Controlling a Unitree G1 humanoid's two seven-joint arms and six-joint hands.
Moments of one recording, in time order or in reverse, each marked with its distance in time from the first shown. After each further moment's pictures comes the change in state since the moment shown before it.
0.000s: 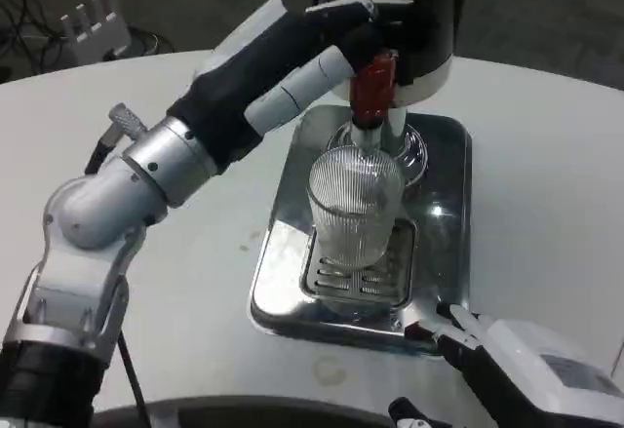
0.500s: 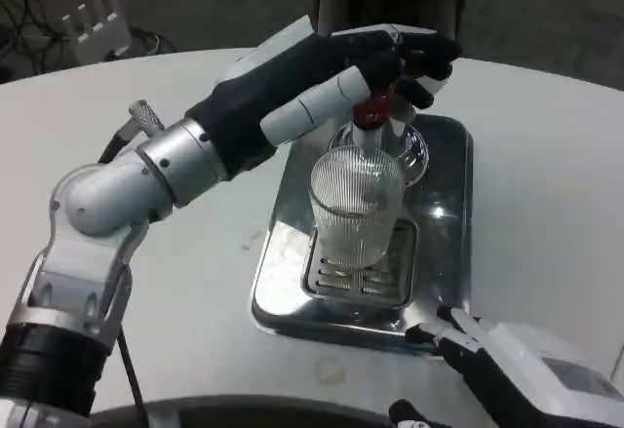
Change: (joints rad) left arm -0.047 0.014 -0.032 0.077 0.006 -0.002 -0.108; right arm 0.009 0.005 0.002 -0.002 0.006 0.009 0.000
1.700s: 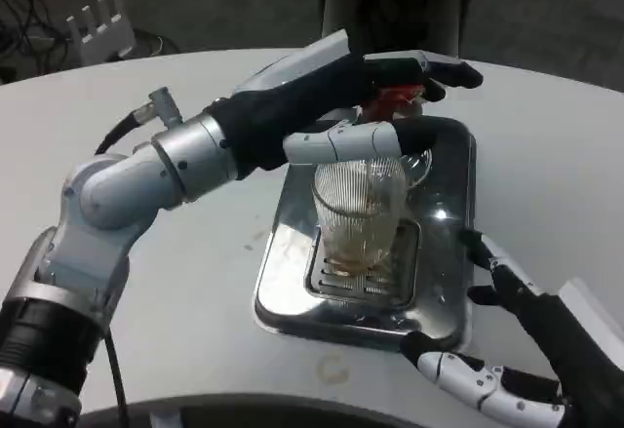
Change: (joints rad) left arm -0.069 0.063 -0.113 0.122 0.136 -0.220 0.043; right arm -0.029 0.028 -0.132 -0.007 0.503 0.179 -0.252
